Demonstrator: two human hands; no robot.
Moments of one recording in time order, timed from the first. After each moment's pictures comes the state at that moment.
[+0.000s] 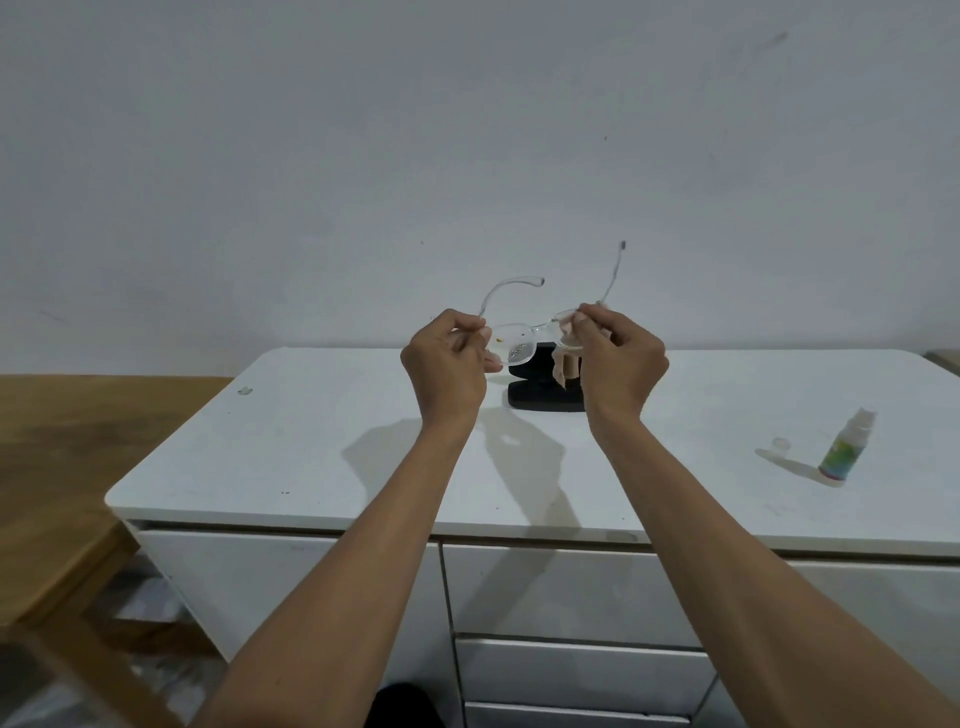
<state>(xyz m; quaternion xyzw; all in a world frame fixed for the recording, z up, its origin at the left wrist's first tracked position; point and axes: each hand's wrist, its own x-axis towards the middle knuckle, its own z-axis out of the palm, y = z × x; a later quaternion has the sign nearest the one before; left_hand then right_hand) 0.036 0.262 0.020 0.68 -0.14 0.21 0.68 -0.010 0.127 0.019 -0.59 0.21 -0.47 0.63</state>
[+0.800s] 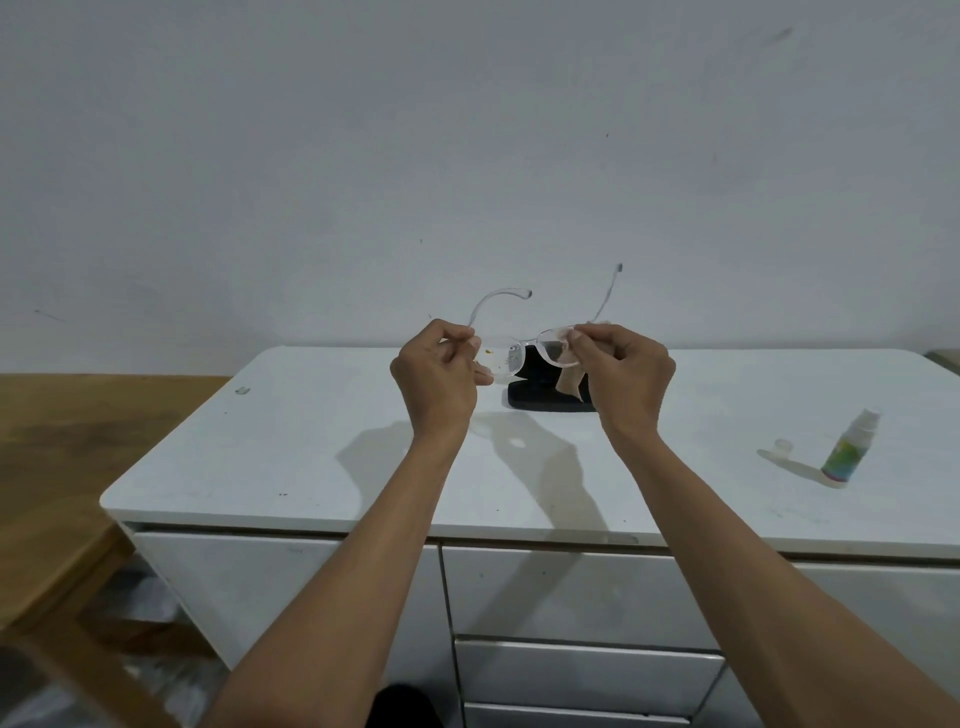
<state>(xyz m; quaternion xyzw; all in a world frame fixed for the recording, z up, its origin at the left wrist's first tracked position) 0.037 0.271 0.012 0.68 -0.12 0.21 0.69 -0.023 0.116 0.010 -0.67 0.17 -0.43 0.58</state>
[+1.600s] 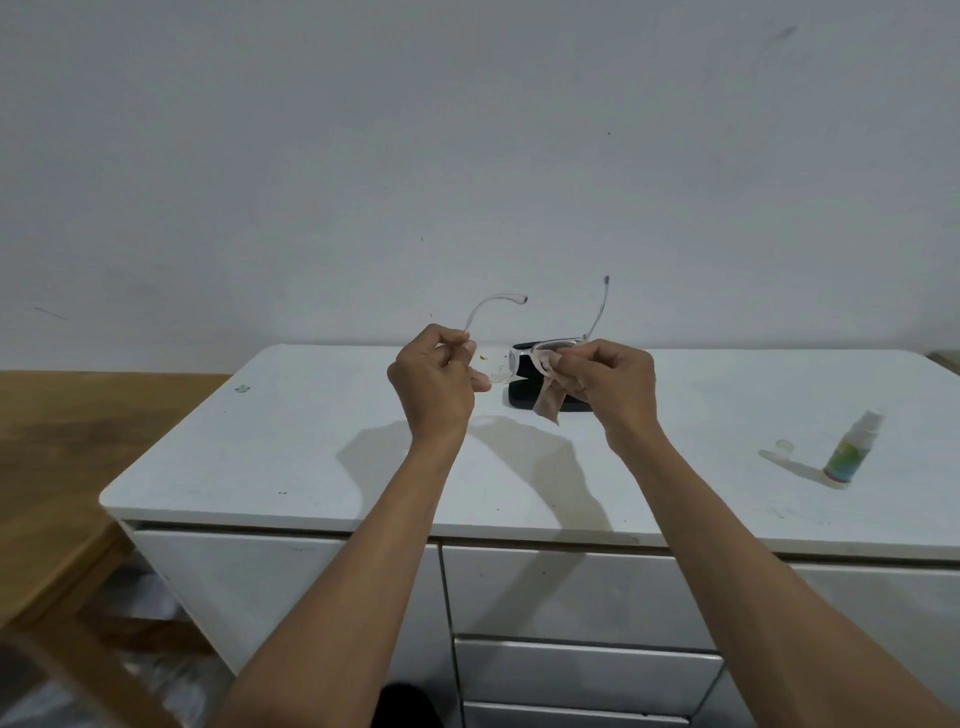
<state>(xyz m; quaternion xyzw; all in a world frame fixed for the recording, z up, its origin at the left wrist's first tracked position) 0.040 0.273 0.004 0.69 -0.10 0.21 0.68 -0.032 0.117 0.008 -0.68 0.12 -0.29 0.67</state>
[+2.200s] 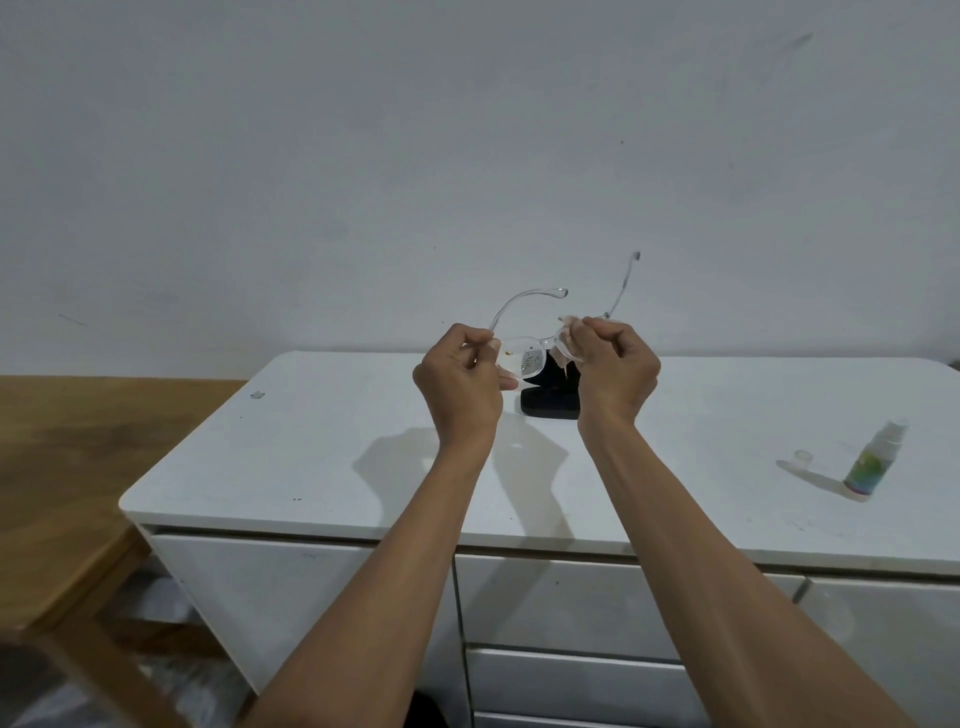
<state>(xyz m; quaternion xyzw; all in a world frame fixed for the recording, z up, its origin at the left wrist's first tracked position) 0.033 0.261 0.012 0.67 -0.11 0.23 0.70 0.010 0.141 0.011 -0.50 0.20 -0.43 0.73</state>
